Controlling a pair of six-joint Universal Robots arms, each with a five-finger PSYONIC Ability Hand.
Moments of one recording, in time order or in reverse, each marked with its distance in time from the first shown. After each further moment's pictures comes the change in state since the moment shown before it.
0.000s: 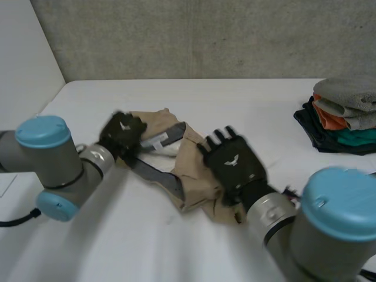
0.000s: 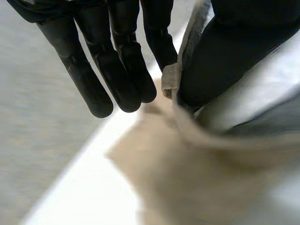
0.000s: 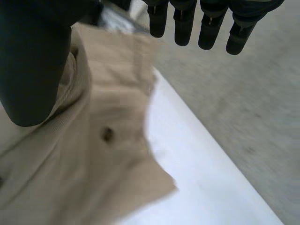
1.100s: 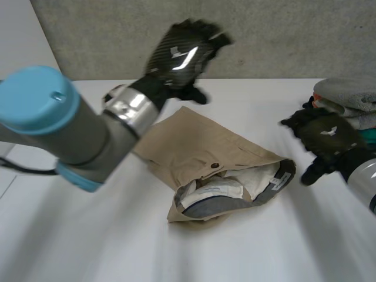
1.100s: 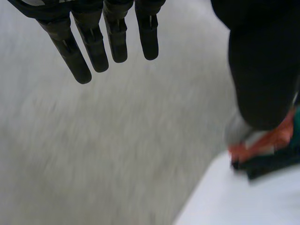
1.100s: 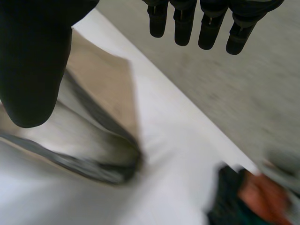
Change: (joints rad) left arm -0.225 0.181 0.159 0.072 0.169 -0.336; right arm -0.518 -0.258 0.099 0.252 -0.357 -0.012; left_hand -0.762 -0.856 -0.848 -0.866 -0.843; right_hand 0.000 0.001 0.000 0.000 0.000
